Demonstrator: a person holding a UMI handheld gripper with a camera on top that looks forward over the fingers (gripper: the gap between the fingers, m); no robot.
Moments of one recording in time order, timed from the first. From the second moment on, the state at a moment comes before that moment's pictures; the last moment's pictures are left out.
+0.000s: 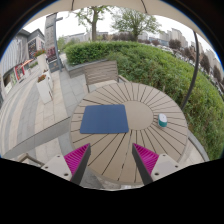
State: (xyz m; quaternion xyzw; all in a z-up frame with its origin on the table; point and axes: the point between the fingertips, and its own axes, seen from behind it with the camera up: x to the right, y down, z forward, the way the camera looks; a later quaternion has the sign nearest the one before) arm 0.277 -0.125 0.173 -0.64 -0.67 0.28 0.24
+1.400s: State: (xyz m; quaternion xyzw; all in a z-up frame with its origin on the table) arm 0.077 0.157 0.006 -0.71 -0.56 0.25 0.35
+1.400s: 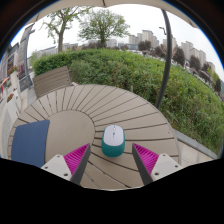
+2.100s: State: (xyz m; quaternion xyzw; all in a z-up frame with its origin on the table) arm 0.030 0.129 0.044 -0.68 -0.61 0.29 0.29
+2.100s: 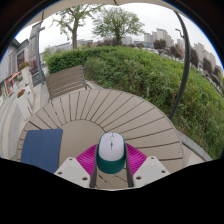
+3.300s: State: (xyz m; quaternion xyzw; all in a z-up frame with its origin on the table) arm 0.146 -0.174 0.129 -0.66 -0.67 0.25 0.24
